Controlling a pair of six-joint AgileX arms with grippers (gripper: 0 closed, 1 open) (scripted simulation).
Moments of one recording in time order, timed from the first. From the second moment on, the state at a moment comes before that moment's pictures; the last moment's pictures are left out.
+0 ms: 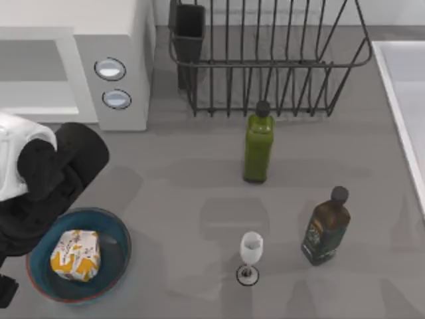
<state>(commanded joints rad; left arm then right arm) -0.43 1.51 0.80 -1.02 -0.53 -1.83 0.00 0.00 0.00 0.00 0.00 0.00</state>
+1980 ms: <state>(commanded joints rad) 0.00 0.00 0.00 0.00 0.00 0.00 0.00 0.00 0.00 0.00 0.00 0.00</state>
